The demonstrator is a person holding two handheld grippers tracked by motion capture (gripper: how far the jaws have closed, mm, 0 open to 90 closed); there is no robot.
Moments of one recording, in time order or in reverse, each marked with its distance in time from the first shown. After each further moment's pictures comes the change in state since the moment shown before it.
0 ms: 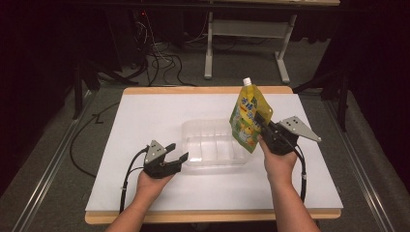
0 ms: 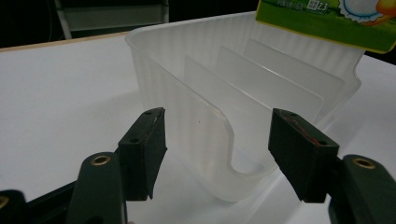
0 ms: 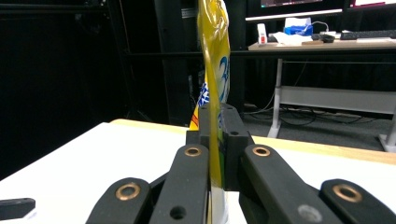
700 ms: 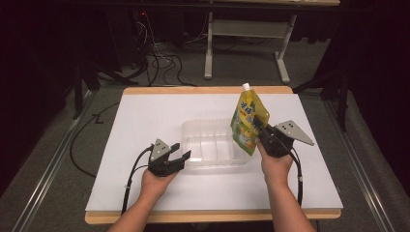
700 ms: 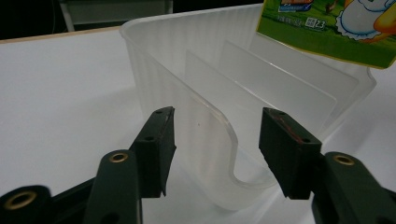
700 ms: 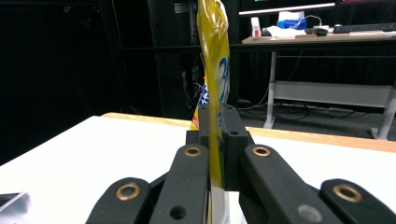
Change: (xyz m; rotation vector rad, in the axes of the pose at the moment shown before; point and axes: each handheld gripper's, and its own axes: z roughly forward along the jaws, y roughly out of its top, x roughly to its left) left arm -0.003 0.000 0.013 0.020 0.019 -0.012; right arm -0.004 -0.021 0.007 0.010 -0.027 -0.003
